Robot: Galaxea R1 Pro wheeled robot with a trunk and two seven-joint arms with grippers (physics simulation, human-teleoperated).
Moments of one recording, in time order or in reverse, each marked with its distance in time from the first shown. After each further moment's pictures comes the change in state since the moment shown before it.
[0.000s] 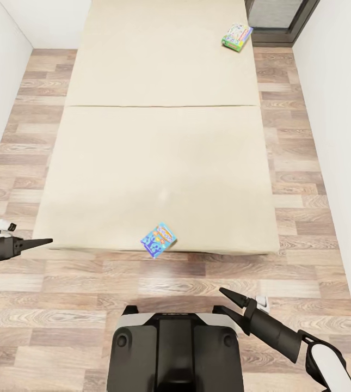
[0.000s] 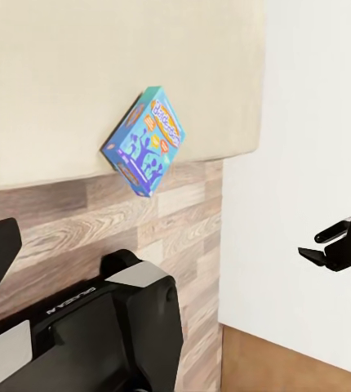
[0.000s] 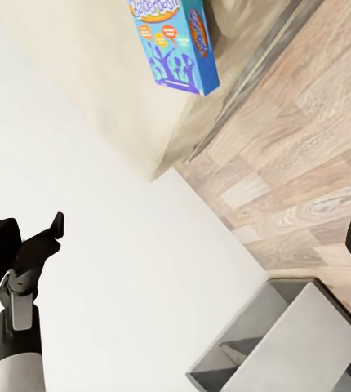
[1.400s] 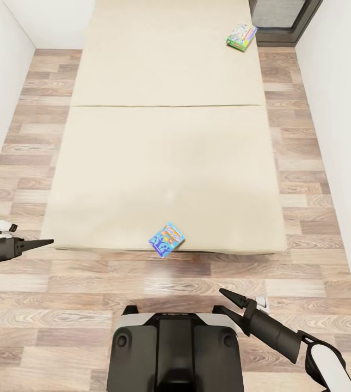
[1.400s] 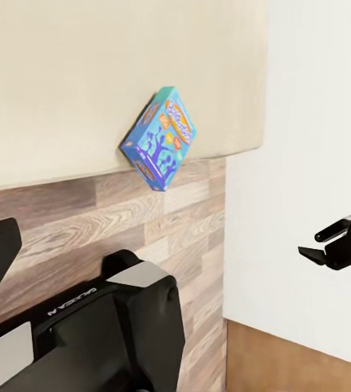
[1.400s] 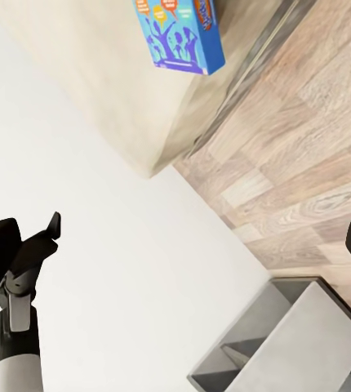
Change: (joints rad) left arm 0.002 -0.005 -0.001 0.001 0.000 -0.016 0.000; right arm 0.000 0.000 0.001 0.006 0.001 -0.002 -0.004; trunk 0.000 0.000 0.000
